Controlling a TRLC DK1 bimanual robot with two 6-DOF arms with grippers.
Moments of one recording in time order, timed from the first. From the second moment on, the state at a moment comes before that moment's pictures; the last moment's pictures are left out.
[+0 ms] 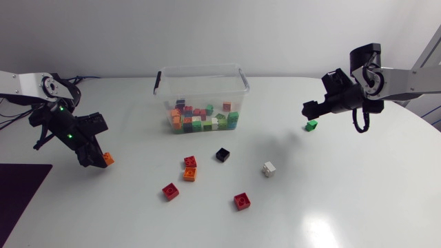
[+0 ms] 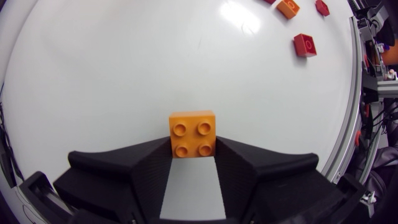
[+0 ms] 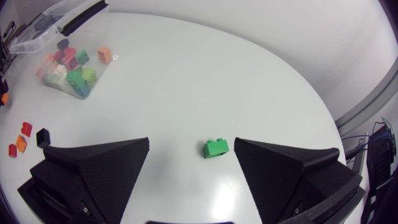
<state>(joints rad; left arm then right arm) 0.21 1.92 1.28 -0.95 0.20 1.15 -0.08 1.86 1.23 -0.22 -0.15 -0.35</state>
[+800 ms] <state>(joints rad) 0.07 1.73 1.60 -1.02 0.47 1.02 -0.18 2.25 1.58 -0.41 -0.20 -0.57</state>
